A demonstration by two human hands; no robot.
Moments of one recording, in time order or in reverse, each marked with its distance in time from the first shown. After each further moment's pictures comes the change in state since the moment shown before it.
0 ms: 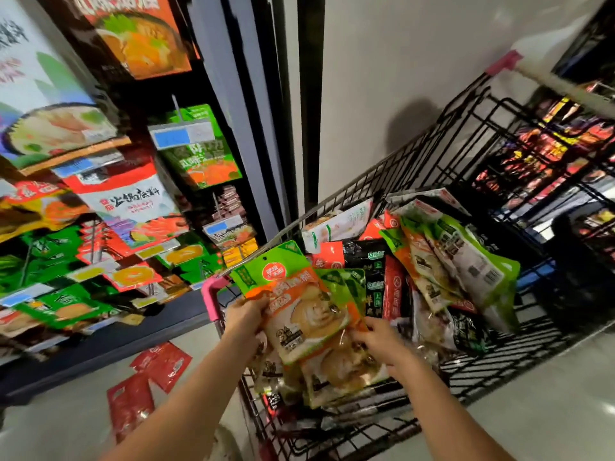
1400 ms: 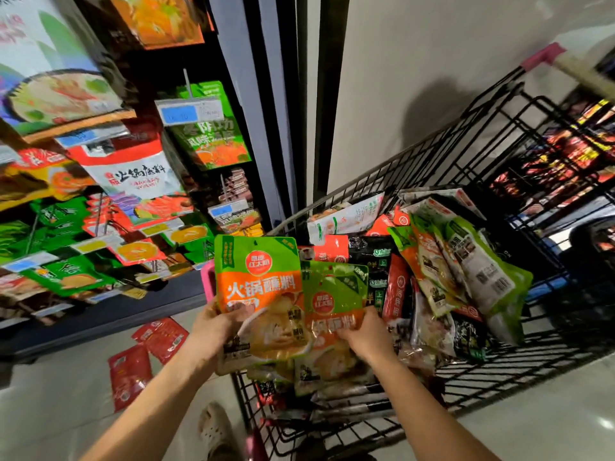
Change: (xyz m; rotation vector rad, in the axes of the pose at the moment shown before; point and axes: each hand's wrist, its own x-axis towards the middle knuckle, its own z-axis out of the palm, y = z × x) left_hand -0.037 -0.005 -0.056 0.016 -0.237 0.131; right_hand 0.004 -0.011 0.016 -0.343 0.141 -0.009
